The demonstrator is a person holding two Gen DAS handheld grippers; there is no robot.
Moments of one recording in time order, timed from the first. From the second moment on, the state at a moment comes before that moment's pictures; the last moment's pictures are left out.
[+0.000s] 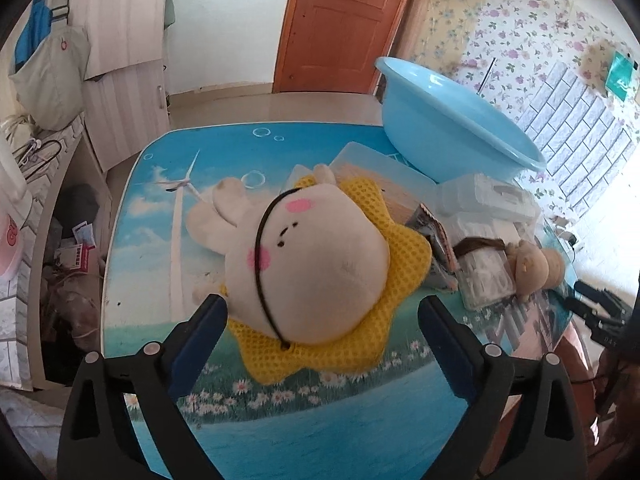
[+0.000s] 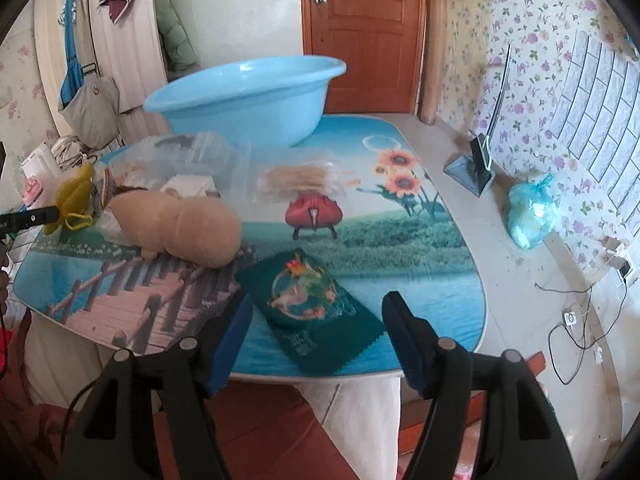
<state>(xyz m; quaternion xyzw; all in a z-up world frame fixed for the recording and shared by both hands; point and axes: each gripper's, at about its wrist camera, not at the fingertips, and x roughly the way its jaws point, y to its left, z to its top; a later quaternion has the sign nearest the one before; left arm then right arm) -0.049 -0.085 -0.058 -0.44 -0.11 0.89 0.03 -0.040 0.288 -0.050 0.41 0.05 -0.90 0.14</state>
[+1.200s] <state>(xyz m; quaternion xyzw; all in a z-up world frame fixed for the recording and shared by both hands) -0.016 -0.098 0.001 -0.36 -0.10 0.92 -0.02 -0.041 0.274 -0.017 0.37 0.03 -0.91 0.18</state>
